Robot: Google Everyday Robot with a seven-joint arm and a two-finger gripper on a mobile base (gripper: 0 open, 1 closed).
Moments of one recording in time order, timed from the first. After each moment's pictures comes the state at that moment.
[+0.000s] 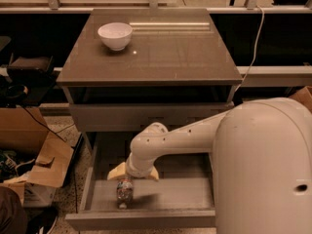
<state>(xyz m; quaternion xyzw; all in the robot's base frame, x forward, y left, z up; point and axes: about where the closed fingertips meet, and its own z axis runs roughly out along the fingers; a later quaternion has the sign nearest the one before) 0.522 0.079 0.455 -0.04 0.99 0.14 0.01</state>
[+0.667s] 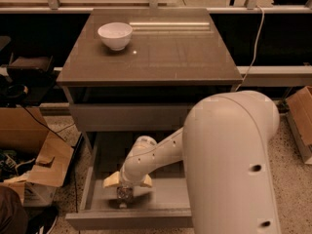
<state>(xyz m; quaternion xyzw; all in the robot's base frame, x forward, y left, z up) 0.519 0.103 0.409 -0.04 0.99 0.14 0.05</state>
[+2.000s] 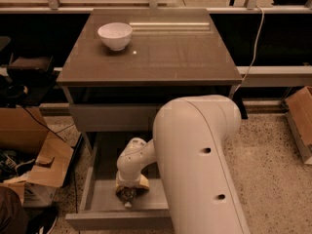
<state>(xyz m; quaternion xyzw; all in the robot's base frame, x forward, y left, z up) 0.532 0.120 0.349 -0.04 0.99 0.10 0.01</state>
